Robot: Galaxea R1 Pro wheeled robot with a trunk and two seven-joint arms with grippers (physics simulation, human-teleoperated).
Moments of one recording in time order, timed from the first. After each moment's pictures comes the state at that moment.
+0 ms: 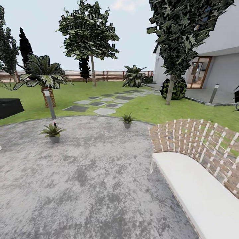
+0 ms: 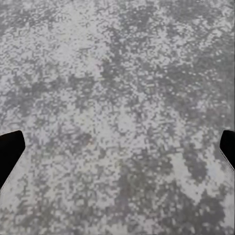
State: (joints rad) left arm -0.17 0.03 -0.03 -0.33 -0.01 -0.34 0.00; right arm -0.01 -0.02 0.00 -0.50 0.16 -0.50 -0.13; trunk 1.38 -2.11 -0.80
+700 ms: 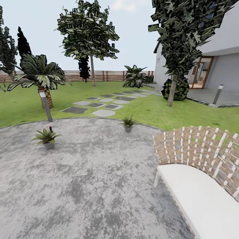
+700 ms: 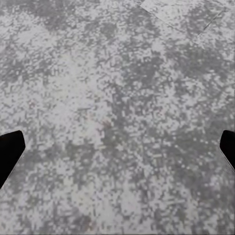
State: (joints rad) left arm -0.17 0.03 -0.03 -0.33 -0.01 -0.34 0.00; right arm -0.01 -0.02 0.00 -0.50 0.16 -0.50 -0.13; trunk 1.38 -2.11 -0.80
